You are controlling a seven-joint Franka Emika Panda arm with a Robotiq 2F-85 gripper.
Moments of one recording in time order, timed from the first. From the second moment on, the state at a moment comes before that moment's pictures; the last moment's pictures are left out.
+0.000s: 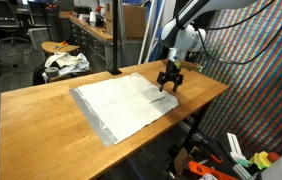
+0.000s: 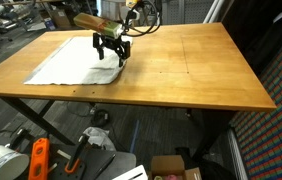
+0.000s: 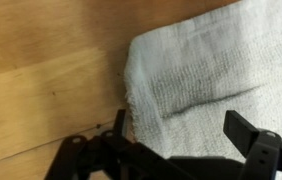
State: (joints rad) arm -0.20 0.30 -0.11 -2.13 0.22 2.19 -0.23
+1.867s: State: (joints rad) arm -0.30 0.36 -0.08 -2.14 0.43 2.13 -0.55
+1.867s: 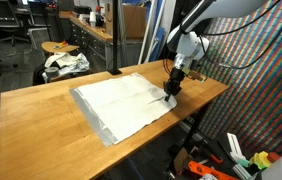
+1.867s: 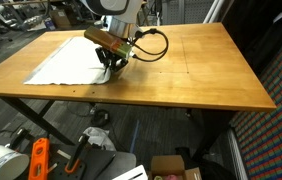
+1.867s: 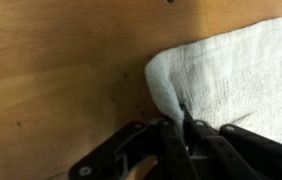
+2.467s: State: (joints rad) arm -0.29 0.32 -0.08 -2.13 0.37 2.13 -0.53
